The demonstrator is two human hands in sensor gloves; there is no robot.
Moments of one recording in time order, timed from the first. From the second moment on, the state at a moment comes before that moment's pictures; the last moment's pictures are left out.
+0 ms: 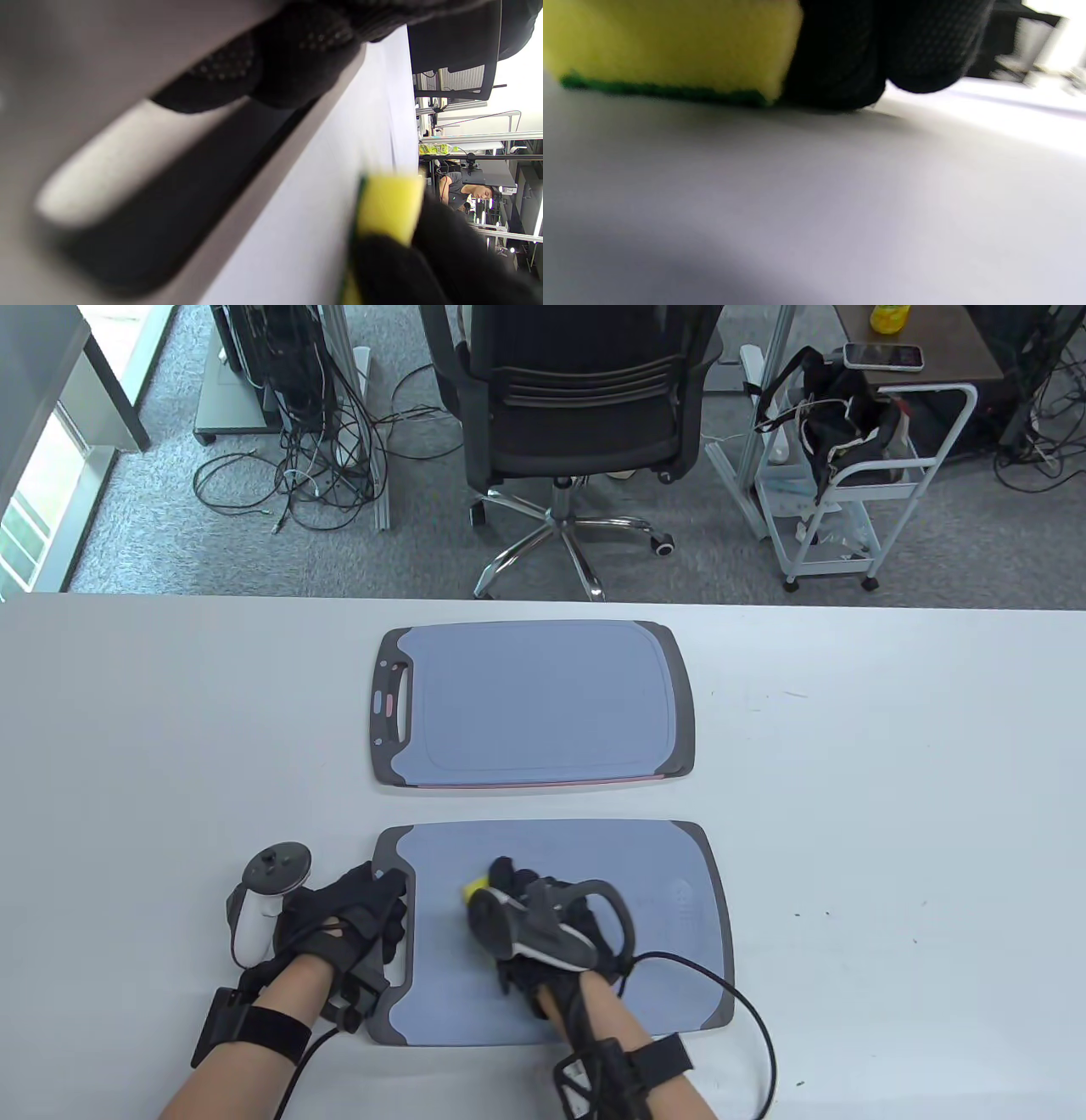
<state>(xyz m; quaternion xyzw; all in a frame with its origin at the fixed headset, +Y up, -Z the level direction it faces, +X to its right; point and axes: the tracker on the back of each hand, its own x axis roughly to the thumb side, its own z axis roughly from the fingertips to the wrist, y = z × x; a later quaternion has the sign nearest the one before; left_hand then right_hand) -0.272 -0.826 -0.222 -0.30 0.10 0.56 0.76 -0.063 -0.760 -0.196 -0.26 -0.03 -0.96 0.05</state>
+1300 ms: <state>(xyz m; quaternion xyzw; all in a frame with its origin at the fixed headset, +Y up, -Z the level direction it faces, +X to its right) -0.273 -0.827 -0.223 -0.30 0.10 0.56 0.76 0.049 -0.766 -0.189 -0.10 -0.04 -0.99 0.04</state>
